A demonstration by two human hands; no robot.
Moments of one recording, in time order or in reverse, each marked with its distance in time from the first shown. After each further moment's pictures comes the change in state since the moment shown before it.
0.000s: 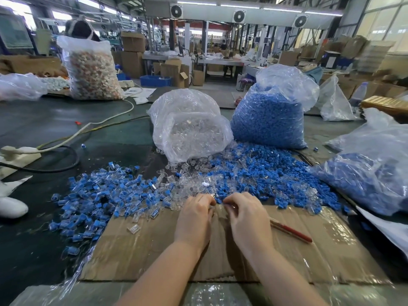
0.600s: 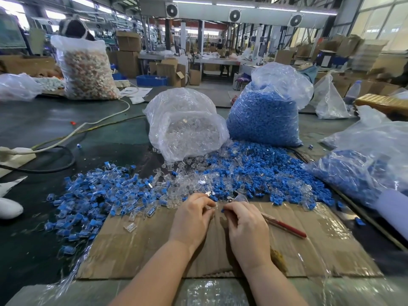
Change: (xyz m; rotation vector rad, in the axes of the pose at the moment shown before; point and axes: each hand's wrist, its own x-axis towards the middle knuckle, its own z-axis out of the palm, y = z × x) left_hand -0.004 0.005 -0.009 -0.149 -0.014 -0.007; right_hand -0.024 0.006 0.003 0.028 0.161 -0.067
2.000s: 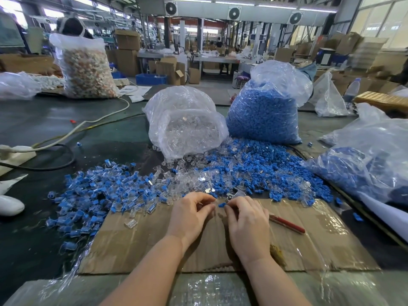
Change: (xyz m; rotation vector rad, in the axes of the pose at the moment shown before) left_hand -0.002 0.000 -0.009 -0.305 -0.051 -0.158; right_hand -0.002 0.000 0.002 -0.083 -0.067 0.146
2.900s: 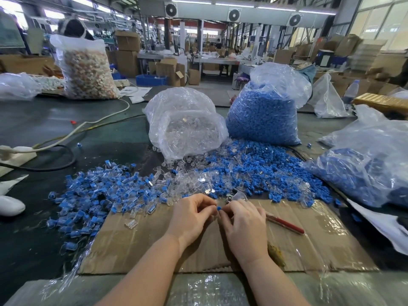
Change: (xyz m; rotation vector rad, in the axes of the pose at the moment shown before) left_hand -0.002 0.006 -0.004 -0.124 -0.121 -0.052; right_hand -0.002 -0.001 0.003 -0.066 -0.016 -0.070
